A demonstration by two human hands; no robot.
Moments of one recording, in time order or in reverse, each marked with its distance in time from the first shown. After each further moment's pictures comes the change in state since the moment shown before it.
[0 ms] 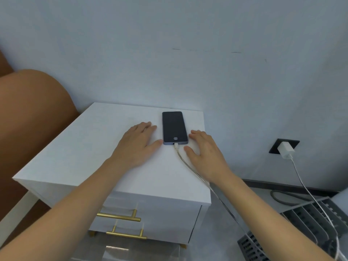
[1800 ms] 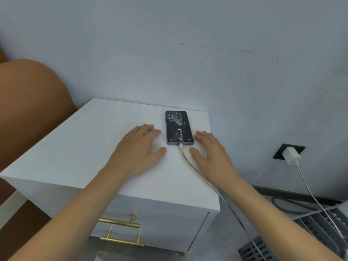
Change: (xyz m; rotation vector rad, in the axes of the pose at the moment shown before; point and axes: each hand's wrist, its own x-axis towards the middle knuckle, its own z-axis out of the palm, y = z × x) left_hand -0.023 0.010 -0.005 0.002 0.011 0.009; right_hand 0.002 0.005 0.008 0.039 0.058 0.007
